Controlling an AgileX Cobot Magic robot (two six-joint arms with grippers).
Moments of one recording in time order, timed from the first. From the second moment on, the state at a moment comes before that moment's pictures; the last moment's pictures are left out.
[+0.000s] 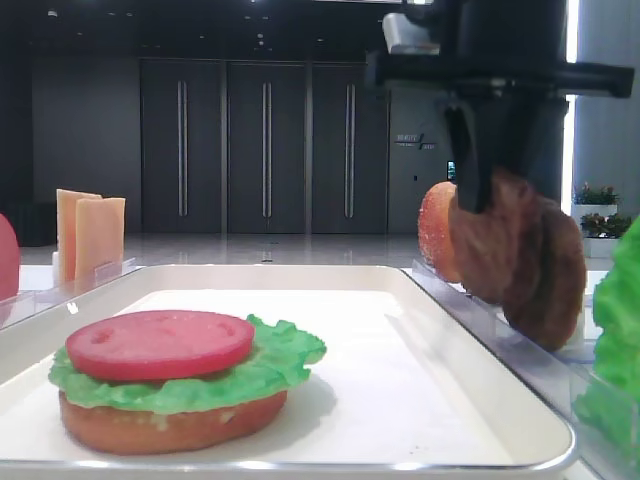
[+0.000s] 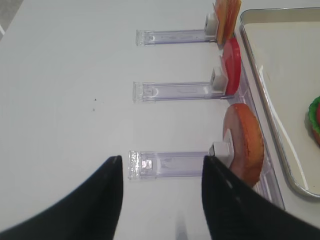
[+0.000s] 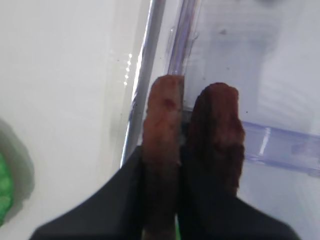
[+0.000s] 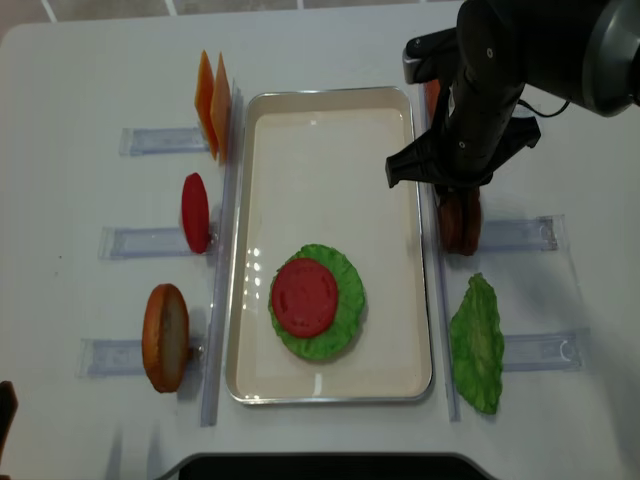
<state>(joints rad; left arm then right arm) 0.03 -0.01 -0.47 0.04 1.11 0.02 0.58 1.78 -1.31 -0.02 1.02 0.34</state>
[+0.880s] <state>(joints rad) 0.03 -0.01 -0.47 0.04 1.11 0.02 0.74 1.37 -1.18 0.27 1.05 0.32</state>
